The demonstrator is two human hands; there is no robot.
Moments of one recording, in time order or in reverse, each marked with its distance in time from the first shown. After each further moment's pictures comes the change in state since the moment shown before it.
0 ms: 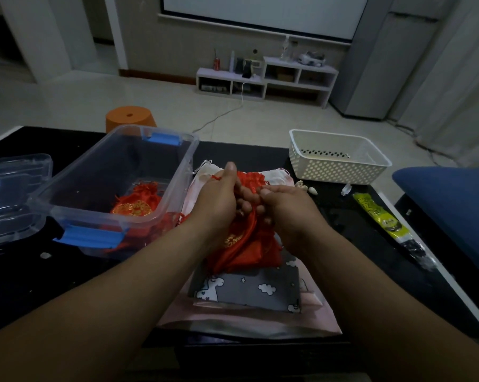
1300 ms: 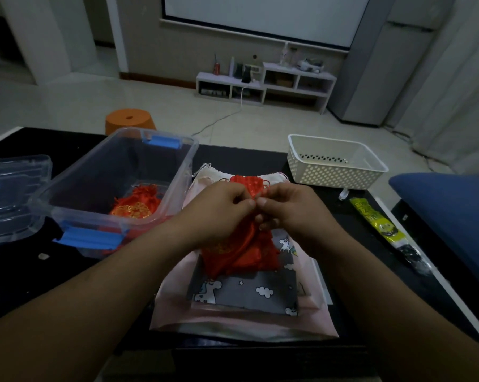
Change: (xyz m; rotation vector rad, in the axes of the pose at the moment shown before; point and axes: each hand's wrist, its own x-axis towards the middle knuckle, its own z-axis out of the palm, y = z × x) left_hand -0.005 0.013 -0.022 0.912 -0.190 0.339; right_hand -0.003 -0.005 -0.024 -0.310 -0.084 -0.250
